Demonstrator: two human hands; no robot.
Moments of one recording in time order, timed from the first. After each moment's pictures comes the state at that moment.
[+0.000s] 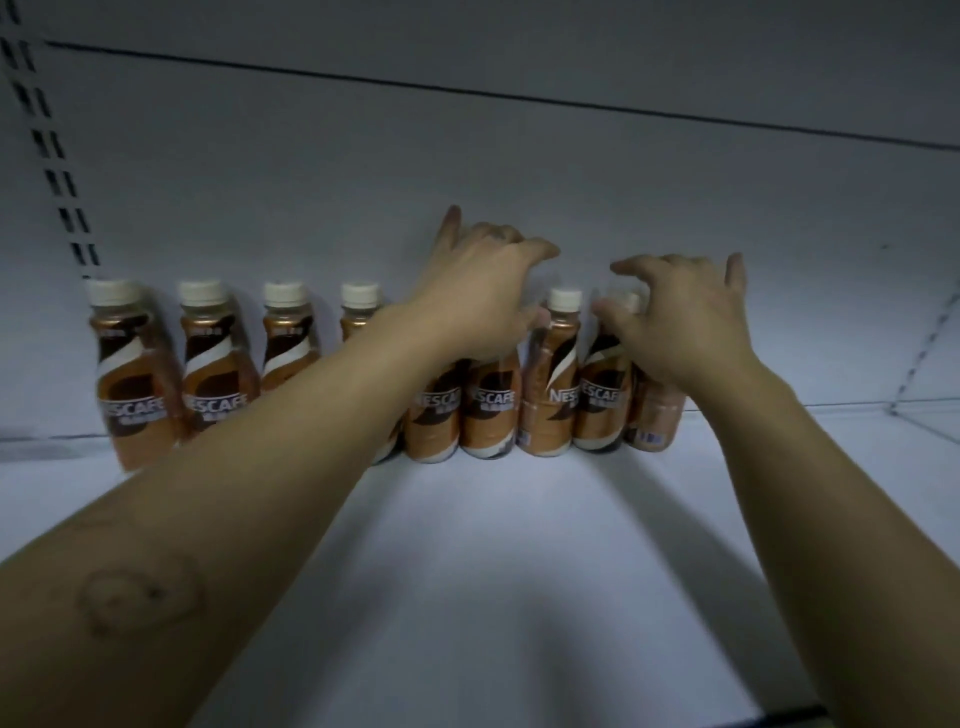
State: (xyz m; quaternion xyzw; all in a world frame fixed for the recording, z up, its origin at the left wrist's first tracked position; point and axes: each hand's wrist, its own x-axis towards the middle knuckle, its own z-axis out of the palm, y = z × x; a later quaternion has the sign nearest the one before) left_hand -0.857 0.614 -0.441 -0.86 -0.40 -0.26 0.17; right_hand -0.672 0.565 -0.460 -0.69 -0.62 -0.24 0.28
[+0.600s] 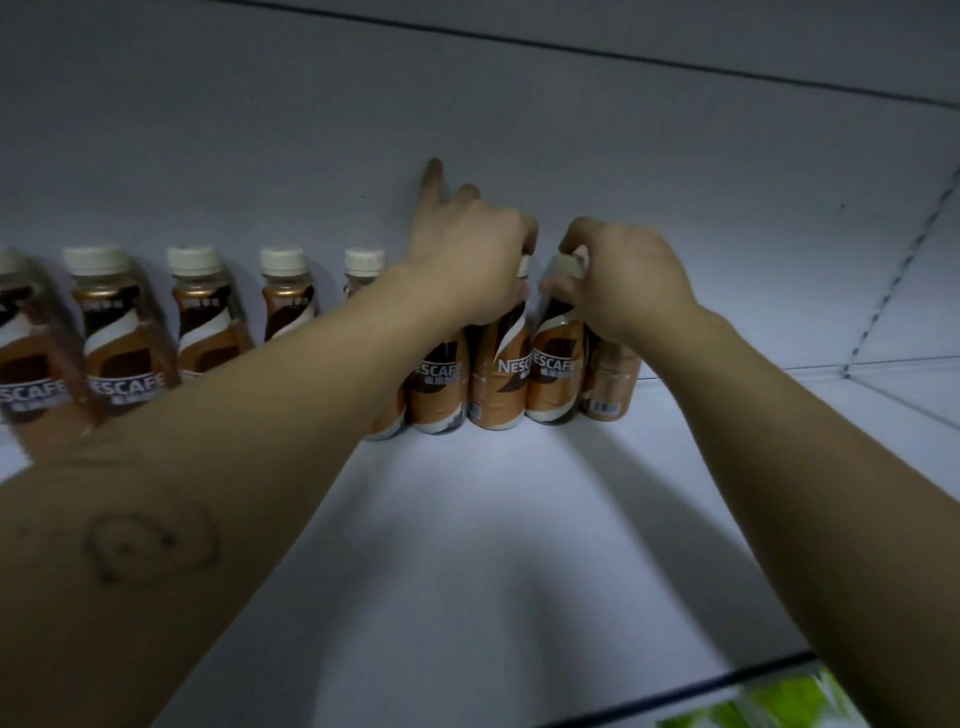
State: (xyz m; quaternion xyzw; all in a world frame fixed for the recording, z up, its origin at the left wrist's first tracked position) left_hand -0.804 0.621 -0.442 -0.84 -0.45 -0.20 0.24; right_hand -0.660 0.585 -0.458 -0.69 -0.65 -0.19 0.27
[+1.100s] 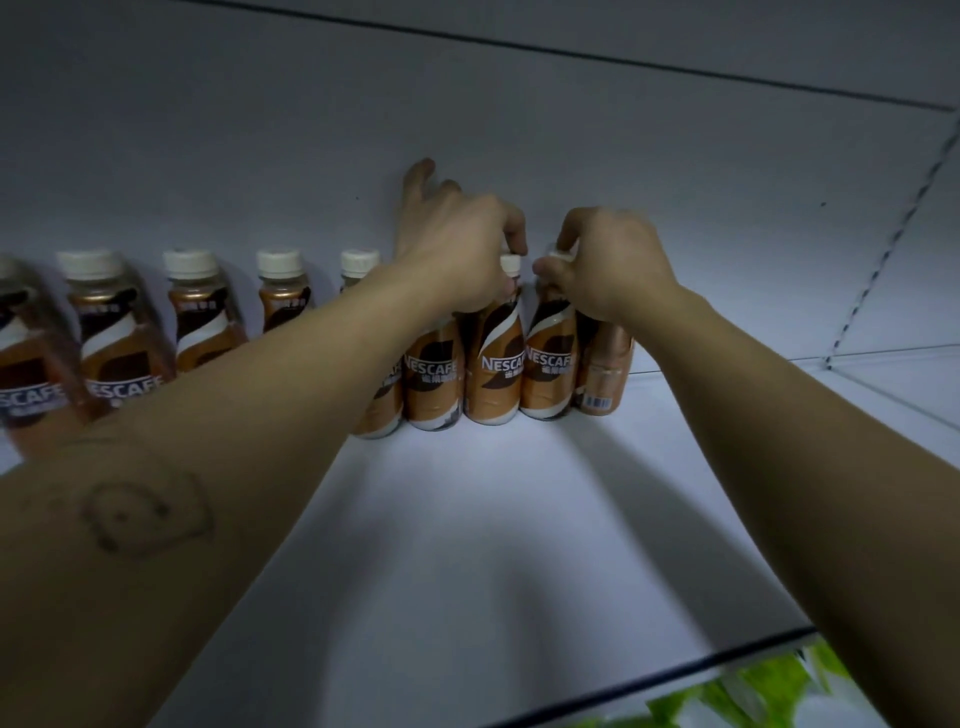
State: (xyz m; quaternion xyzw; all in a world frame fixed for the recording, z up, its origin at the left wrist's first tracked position) left_hand -0.809 0.626 -0.437 -0.84 -0.45 -0.27 0.15; right_hand -0.662 0.596 -0.448 -0.71 -0.63 -0.16 0.28
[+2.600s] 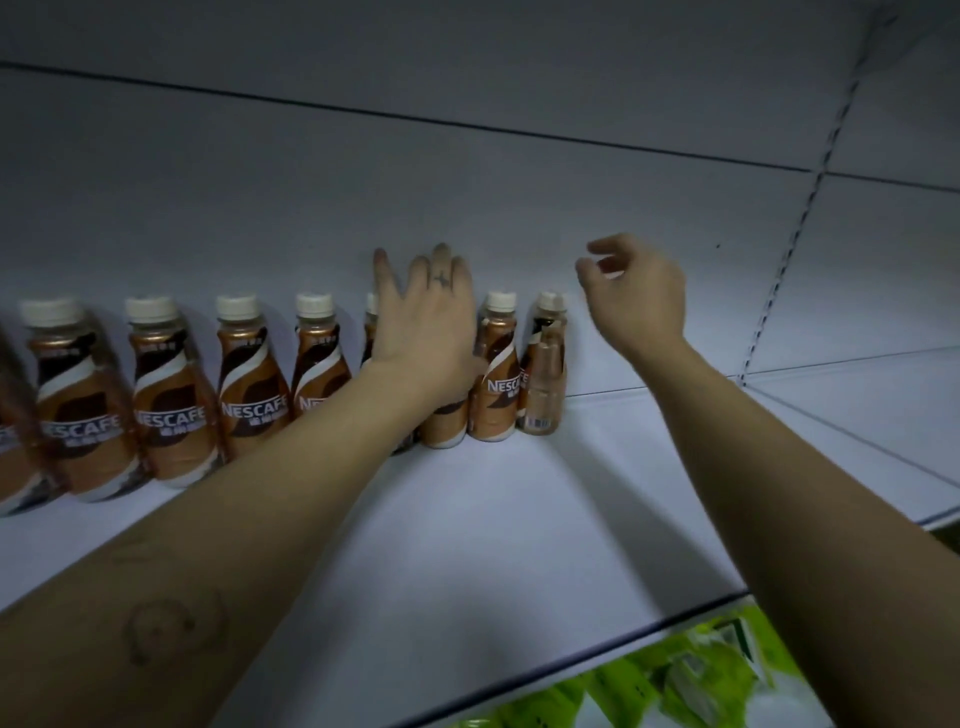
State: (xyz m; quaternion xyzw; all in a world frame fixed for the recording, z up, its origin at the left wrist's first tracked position) left_hand -0.788 0.599 -0.474 -0.80 -0.48 -0.23 0.28; right_hand -0.606 0.549 -0.449 -0.68 -0.50 -0.14 0.51
